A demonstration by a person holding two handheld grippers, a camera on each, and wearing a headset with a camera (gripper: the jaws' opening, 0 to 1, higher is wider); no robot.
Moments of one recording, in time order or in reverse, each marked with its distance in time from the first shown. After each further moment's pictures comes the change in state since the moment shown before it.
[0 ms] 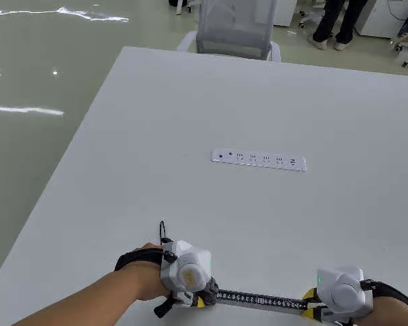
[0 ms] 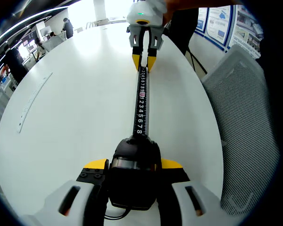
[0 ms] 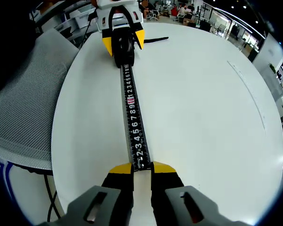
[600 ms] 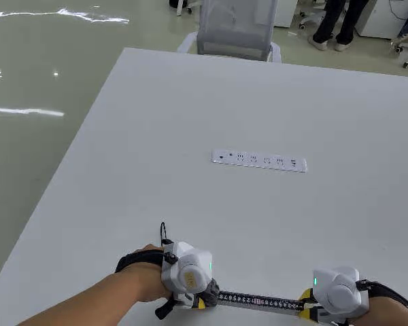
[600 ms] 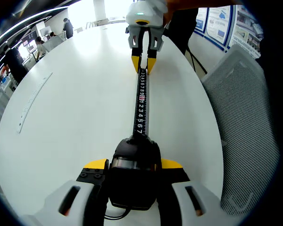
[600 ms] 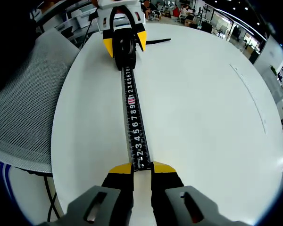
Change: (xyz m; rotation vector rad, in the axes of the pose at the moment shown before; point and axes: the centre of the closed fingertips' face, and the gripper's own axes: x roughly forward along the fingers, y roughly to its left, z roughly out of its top) left arm -0.001 0.000 0.000 0.001 0.000 0.001; right arm 0.003 0.001 0.009 -0.013 -0.004 0.004
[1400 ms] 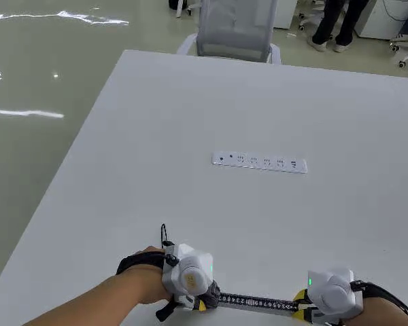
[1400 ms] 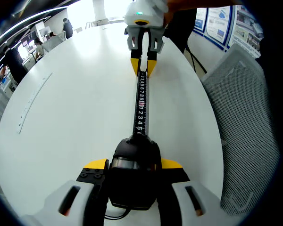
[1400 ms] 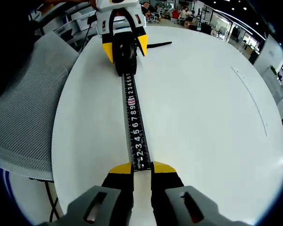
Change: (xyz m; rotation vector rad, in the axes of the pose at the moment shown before) left arm 0.001 -0.001 0.000 0.004 0.004 -0.001; right arm 0.007 0.004 0.013 0.007 -0.025 0.006
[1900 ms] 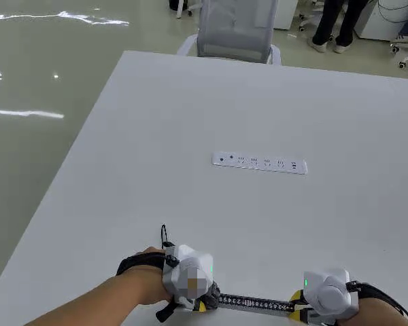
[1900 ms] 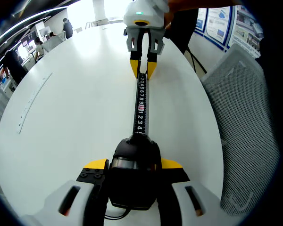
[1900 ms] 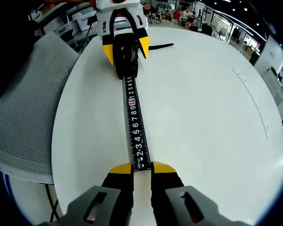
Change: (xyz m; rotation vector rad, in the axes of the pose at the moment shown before) left arm -0.002 -0.001 0.001 0.000 -0.001 0.000; right arm 0.002 0.001 0.009 -0.009 -0.007 0.003
